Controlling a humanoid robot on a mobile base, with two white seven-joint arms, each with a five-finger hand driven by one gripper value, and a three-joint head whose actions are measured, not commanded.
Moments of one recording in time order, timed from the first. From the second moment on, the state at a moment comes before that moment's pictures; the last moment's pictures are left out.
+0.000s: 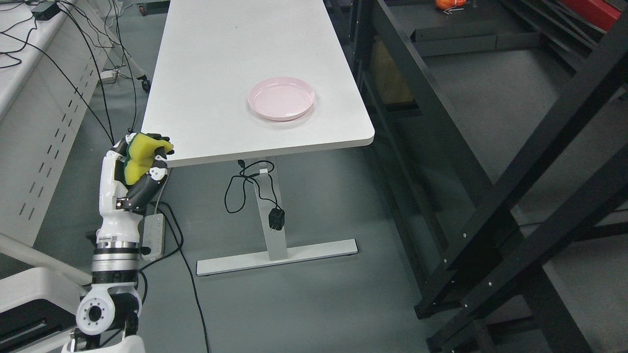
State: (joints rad) left arm -0.18 0.00 0.16 -1.69 0.21 -0.21 -0.13; right arm -0.07 0.00 -0.21 0.00 -0.11 0.08 -0.04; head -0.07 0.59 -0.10
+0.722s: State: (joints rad) left arm -0.17 0.00 0.10 -1.70 0.21 -0.21 -0.13; right arm -0.07 0.00 -0.21 0.00 -0.11 0.08 -0.04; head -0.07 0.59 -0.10
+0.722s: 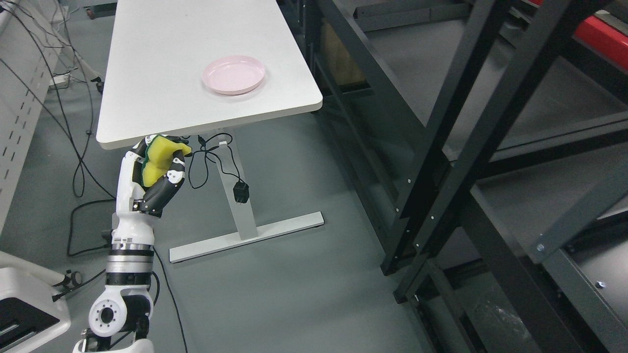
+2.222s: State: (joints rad) left arm -0.16 0.01 -0.01 -1.72 0.20 -0.30 -0.29; right arm -0.07 0.00 -0.21 0.00 -0.11 0.08 -0.04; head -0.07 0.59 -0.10
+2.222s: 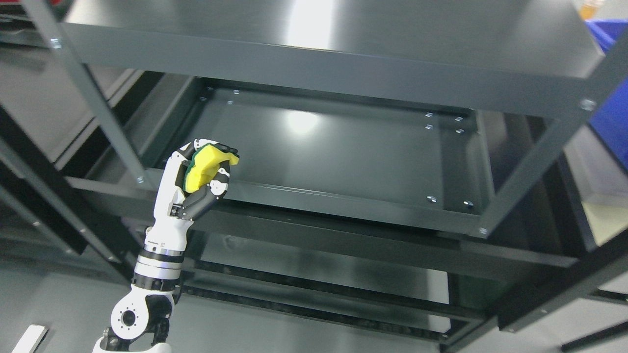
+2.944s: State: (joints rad) left arm -0.29 0.20 -0.16 -1.76 -0.03 -0.76 -0.57; right arm -0.07 0.00 -0.21 0.00 -0.11 0.08 -0.04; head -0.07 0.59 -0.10
